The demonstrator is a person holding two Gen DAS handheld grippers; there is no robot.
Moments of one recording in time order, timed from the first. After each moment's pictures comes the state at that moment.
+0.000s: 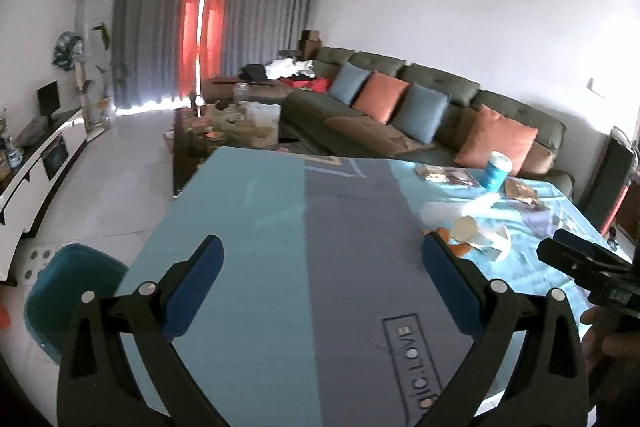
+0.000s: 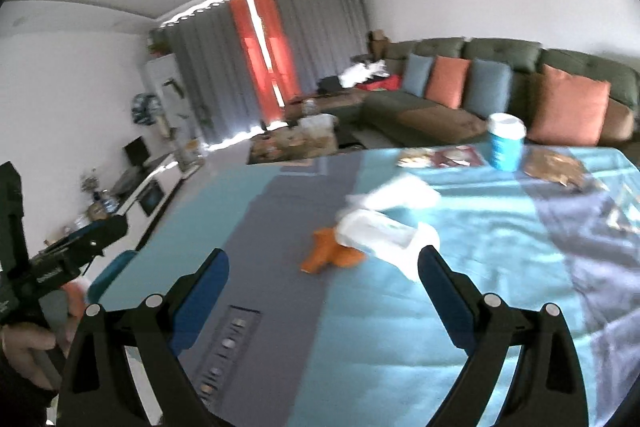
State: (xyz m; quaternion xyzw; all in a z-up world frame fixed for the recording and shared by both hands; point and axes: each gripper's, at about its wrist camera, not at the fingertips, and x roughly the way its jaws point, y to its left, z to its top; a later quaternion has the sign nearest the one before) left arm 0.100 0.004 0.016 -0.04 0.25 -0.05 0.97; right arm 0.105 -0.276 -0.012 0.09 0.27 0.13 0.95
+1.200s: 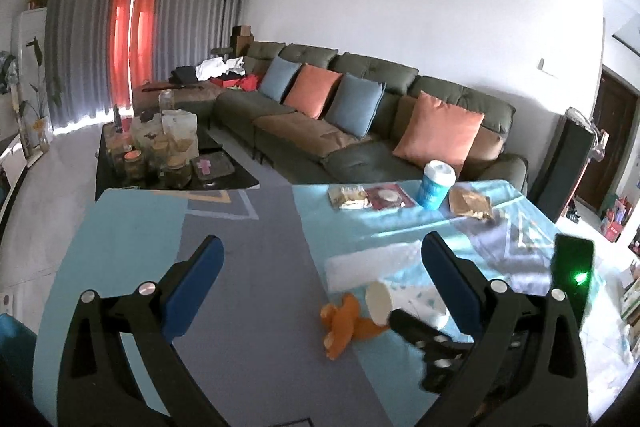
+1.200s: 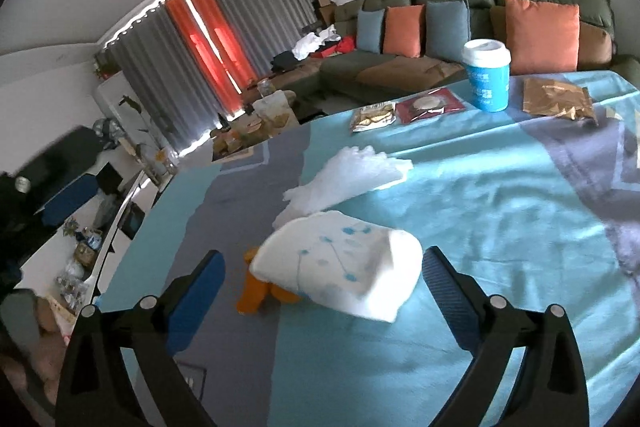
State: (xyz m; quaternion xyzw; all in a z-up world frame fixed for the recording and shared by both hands) left arm 0.226 -0.112 0.029 -0.03 0.25 -0.16 0.95; right arm 0.196 -0.289 -0.062 0.17 0.34 0.08 0.92
